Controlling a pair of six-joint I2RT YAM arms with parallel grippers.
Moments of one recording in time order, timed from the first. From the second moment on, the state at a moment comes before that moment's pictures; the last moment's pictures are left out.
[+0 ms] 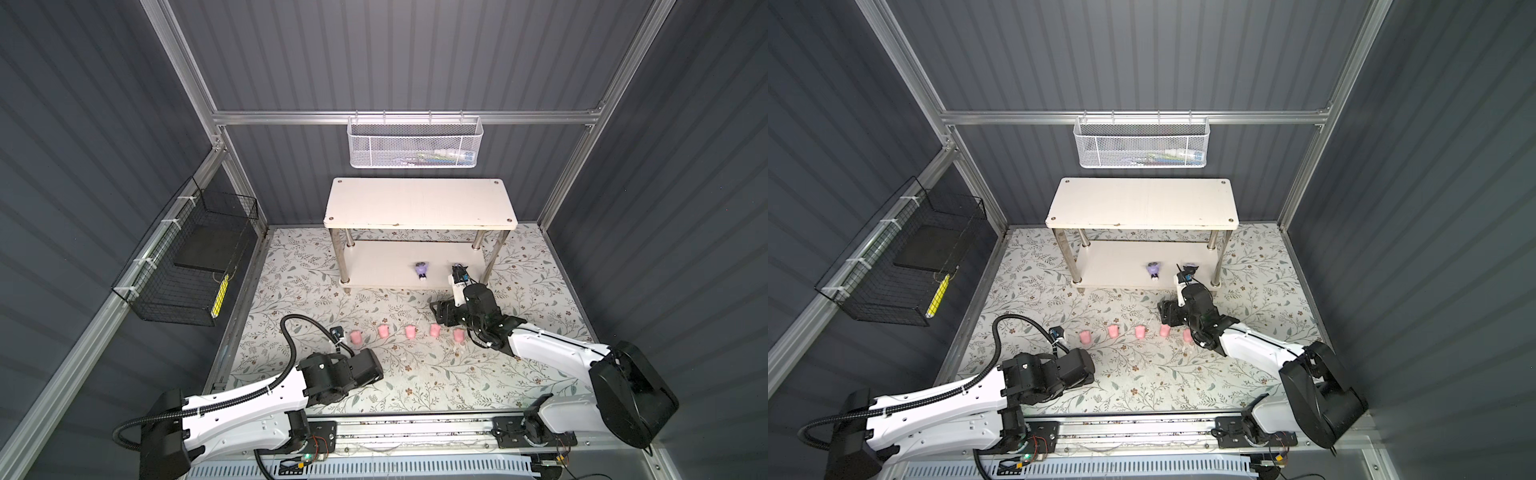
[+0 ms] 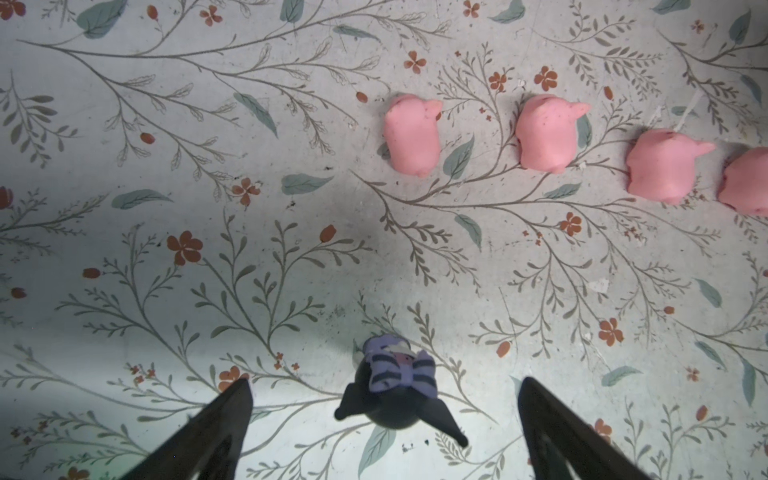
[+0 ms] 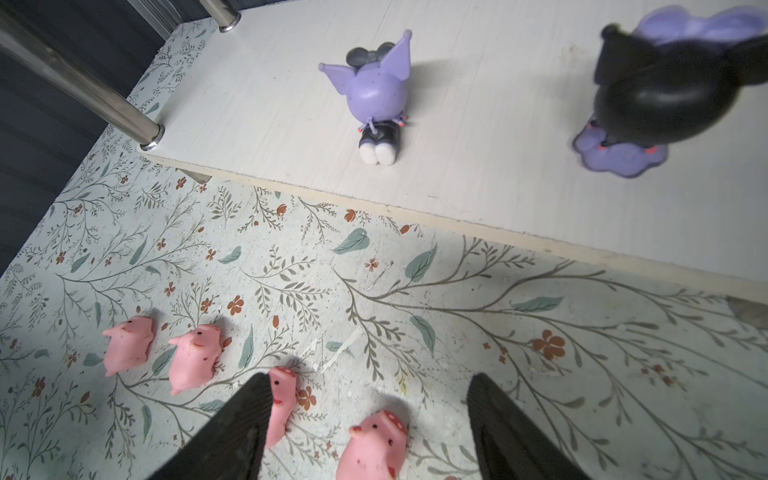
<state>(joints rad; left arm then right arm) -1.18 0.98 0.64 -0.96 -0.45 -1.25 0.58 1.36 0.62 0.13 -0.02 0.37</state>
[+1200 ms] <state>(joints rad) -1.18 1.14 0.60 -0.82 -0.45 -1.23 0.58 1.42 0.62 0.16 -0.05 0.39</state>
